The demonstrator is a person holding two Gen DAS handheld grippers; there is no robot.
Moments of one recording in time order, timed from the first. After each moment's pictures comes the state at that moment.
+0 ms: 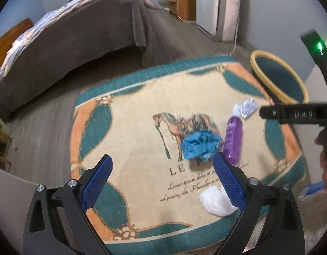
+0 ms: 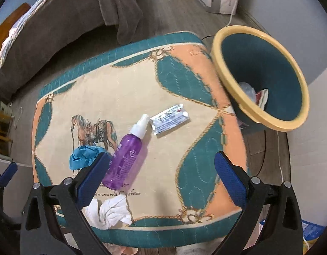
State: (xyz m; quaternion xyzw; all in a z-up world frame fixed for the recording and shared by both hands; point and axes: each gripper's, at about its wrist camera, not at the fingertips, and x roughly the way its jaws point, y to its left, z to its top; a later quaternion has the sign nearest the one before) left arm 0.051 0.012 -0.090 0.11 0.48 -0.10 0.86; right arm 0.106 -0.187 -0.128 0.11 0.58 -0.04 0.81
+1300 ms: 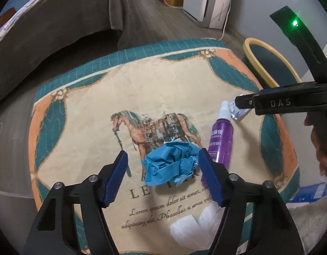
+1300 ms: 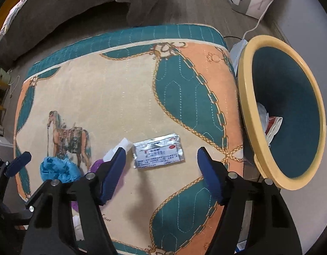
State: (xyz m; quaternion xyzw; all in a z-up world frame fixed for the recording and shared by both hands) left arm 0.096 -0.028 -0.143 0.08 0.53 -0.14 0.83; right arm 0.173 -0.205 -0.173 0.03 0.63 0.02 0.78
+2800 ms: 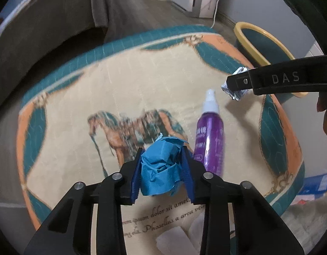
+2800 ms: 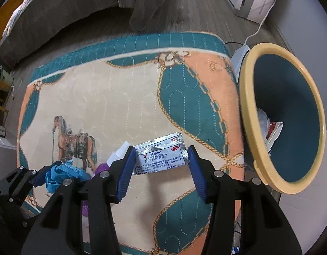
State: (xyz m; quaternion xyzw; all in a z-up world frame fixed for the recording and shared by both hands) left arm 0.102 -0.058 -0.158 0.11 0.53 -0.17 0.82; right arm 0.171 -0.202 -0.159 0.04 0.61 0.03 0.79
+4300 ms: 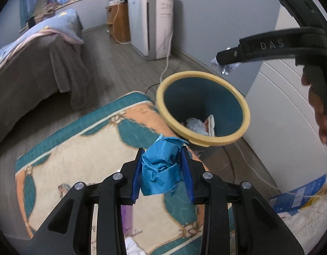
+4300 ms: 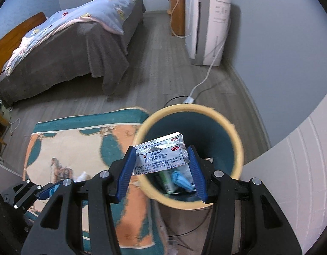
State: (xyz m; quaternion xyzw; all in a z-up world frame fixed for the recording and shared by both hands) left arm 0.070 -0.188 -0.059 0.13 0.42 -0.27 0.86; right arm 0.125 -0.358 -0.017 0.05 0.47 -0.04 0.88
